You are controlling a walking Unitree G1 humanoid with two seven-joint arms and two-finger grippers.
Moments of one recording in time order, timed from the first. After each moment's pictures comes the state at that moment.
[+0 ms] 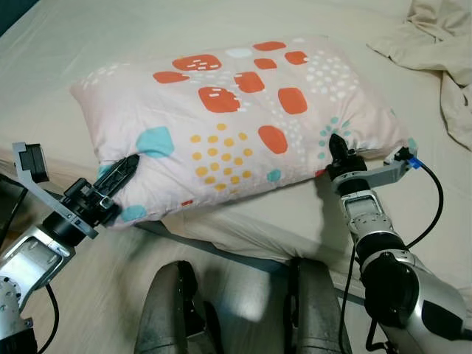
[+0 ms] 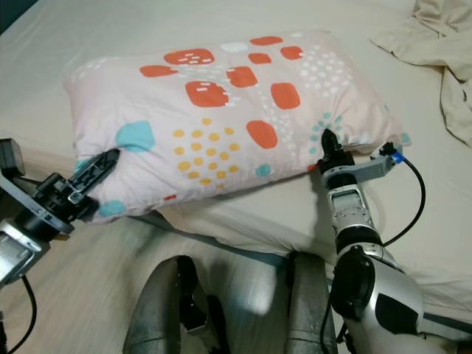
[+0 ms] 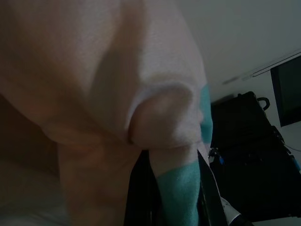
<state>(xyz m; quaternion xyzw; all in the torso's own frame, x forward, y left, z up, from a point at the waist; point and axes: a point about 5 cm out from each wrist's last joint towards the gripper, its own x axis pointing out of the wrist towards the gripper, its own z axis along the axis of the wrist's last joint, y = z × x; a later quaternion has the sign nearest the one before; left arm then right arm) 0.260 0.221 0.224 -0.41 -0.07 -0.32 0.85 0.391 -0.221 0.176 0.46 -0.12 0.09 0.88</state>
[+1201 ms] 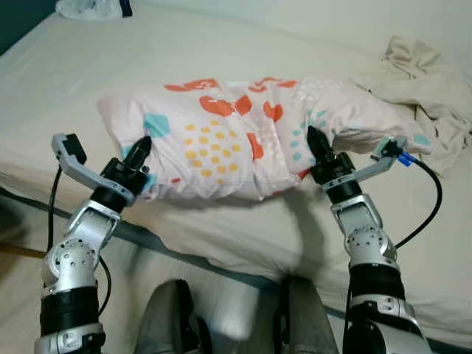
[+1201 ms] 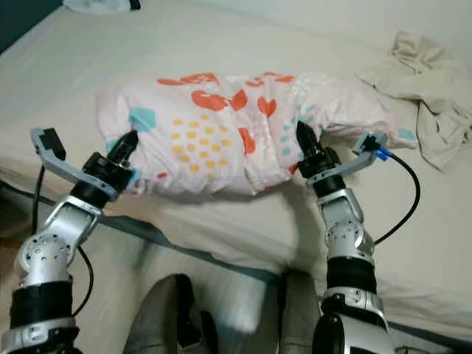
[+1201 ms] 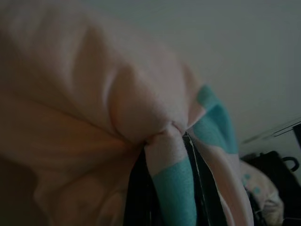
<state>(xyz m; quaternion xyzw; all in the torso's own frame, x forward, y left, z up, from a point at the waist) 0.328 0.203 0.217 -0.40 -0.14 -0.21 0.88 0.357 -0.184 0.192 0.38 -0.16 0.23 0.88</state>
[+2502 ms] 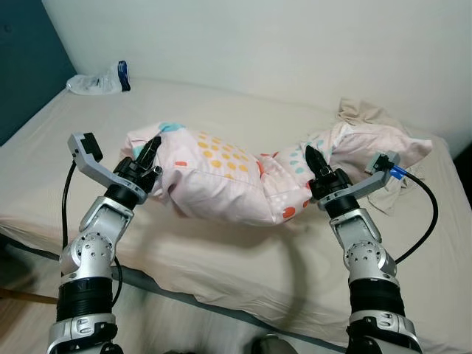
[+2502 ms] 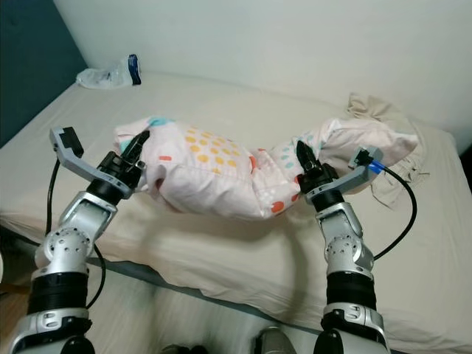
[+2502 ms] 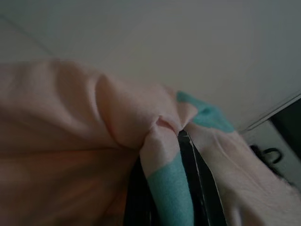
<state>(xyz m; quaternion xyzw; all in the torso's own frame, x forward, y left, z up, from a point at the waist) 0.343 0.181 0.194 -0.37 -0.12 -0.19 0.90 0.352 -0.187 0.172 0.36 -0.12 0.17 0.91</state>
